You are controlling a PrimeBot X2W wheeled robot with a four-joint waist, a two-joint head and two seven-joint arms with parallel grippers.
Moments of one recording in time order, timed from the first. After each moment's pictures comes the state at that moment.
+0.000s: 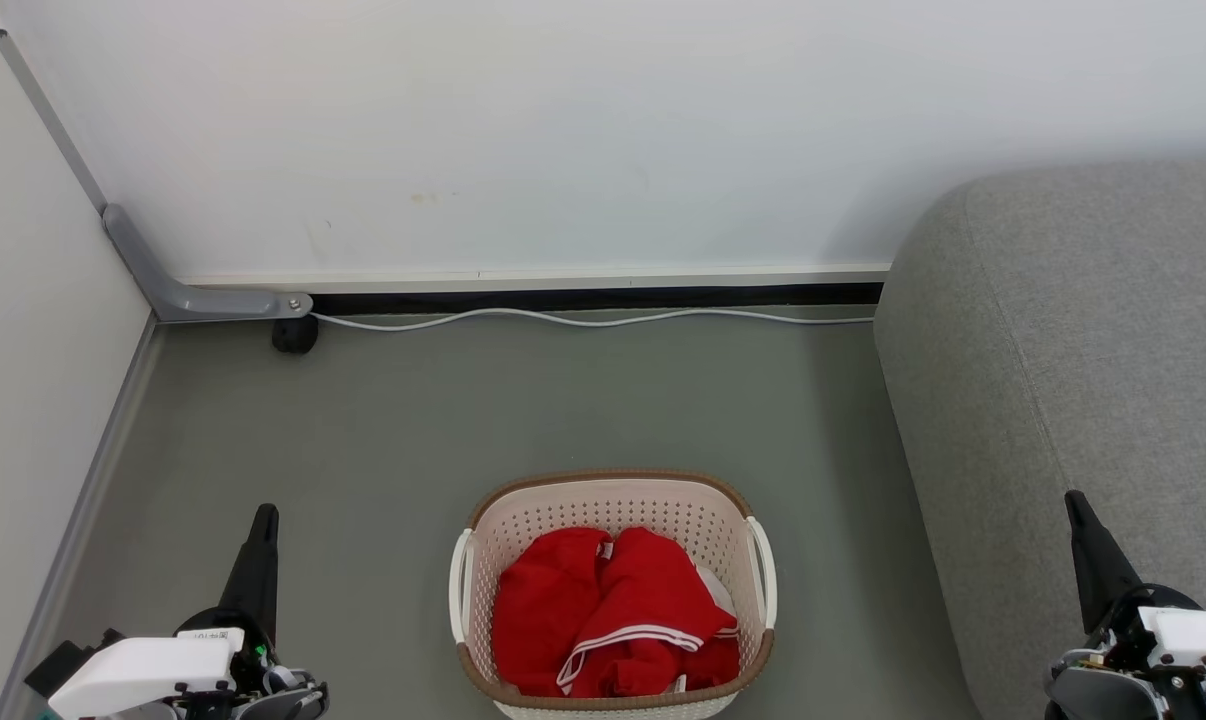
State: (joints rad) left arm -0.05 0.03 0.08 0.27 -1.61 -0.12 0.11; right arm -0.07 -0.04 -0.14 0.27 1.60 0.13 0.11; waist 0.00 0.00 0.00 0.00
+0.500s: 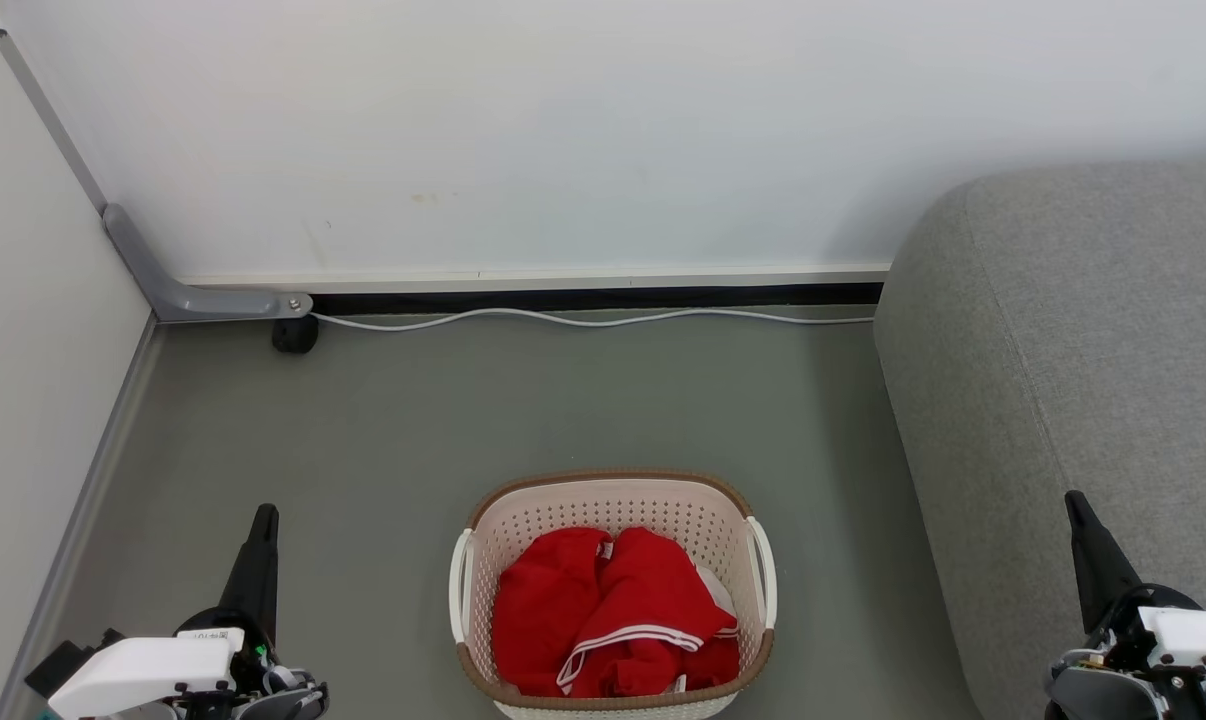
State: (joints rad) left arm -0.05 0.03 0.08 0.27 -1.61 -0.12 0.11; right arm -0.07 -0.04 -0.14 0.27 1.60 0.13 0.11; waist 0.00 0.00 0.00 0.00
